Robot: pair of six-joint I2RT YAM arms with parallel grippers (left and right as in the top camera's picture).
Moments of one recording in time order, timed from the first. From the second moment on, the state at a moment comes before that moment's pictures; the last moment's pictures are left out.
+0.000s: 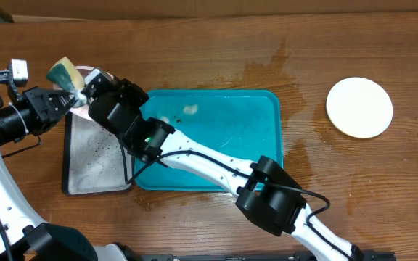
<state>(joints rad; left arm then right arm) 0.66 1.57 1.59 -1.34 1.10 0.19 1.05 2.39 2.09 -0.11 0.64 -0.19</state>
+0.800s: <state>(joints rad) 0.64 1.57 1.59 -1.35 1.13 0.19 1.15 2.47 2.10 -0.25 0.59 -0.28</state>
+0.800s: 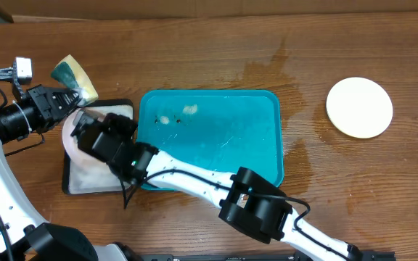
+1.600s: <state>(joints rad) 0.64 1.57 1.59 -1.07 0.97 -0.01 1.03 2.47 2.10 -0.37 0.32 0.02</state>
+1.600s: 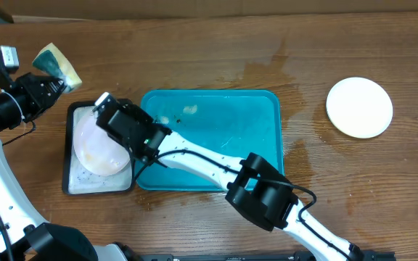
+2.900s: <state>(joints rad) 0.64 1.57 1.59 -1.10 0.62 -0.10 1.08 2.44 2.20 0.12 0.87 -0.65</state>
